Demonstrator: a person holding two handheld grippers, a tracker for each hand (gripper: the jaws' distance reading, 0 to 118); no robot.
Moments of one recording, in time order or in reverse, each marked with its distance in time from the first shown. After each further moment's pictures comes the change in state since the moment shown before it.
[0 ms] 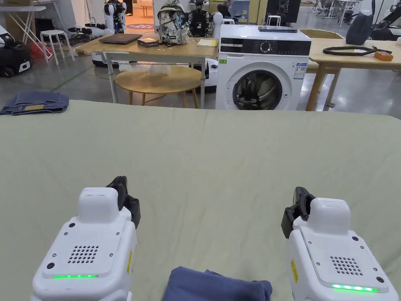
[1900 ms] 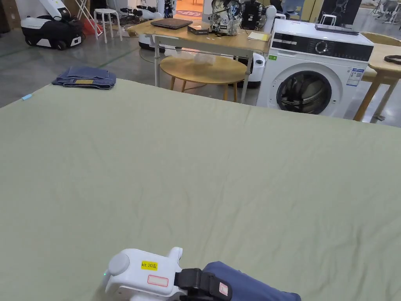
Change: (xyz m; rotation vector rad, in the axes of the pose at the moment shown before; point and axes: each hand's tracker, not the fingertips) left arm -0.046 -0.170 -0.083 -1.188 -0.941 0.966; right arm -0.019 -0.151 0.024 -0.638 0.114 0.111
